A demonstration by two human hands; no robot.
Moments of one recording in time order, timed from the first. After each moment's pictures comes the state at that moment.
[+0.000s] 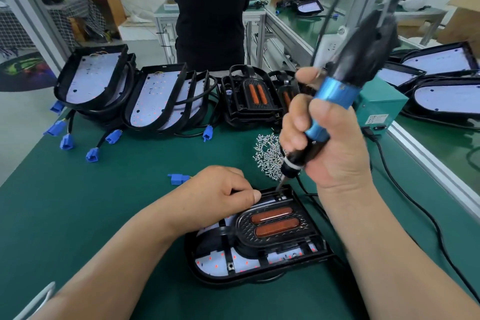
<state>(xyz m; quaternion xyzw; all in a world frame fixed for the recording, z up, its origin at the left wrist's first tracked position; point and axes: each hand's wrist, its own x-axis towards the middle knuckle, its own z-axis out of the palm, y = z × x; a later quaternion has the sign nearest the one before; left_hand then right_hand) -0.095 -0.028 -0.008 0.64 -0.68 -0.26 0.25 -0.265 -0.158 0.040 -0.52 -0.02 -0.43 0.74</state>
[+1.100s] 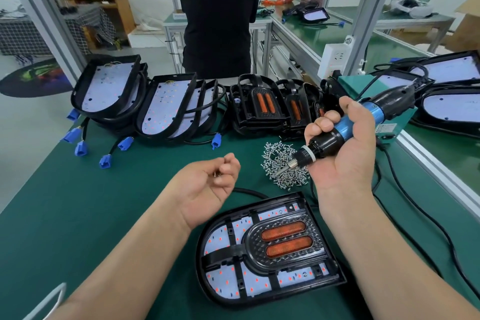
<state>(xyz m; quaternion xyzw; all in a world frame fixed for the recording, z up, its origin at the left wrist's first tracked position) -0.077 -0.042 -0.001 0.32 0.03 -0.65 0.69 -0.254 -0.172 0.026 -0.19 0.13 -0.60 0.77</state>
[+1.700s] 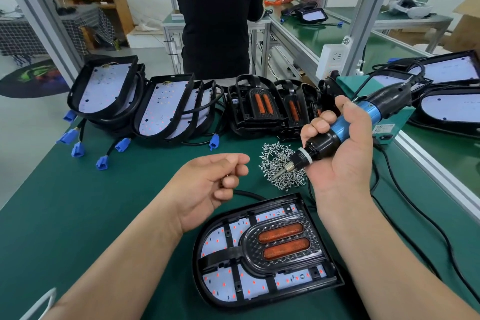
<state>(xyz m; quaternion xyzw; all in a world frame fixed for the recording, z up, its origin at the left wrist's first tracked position) -0.082 -0.037 -0.005 0.49 -0.22 -0.56 0.62 -0.255 -0.170 0.028 -0.21 0.12 -0.59 0.77</state>
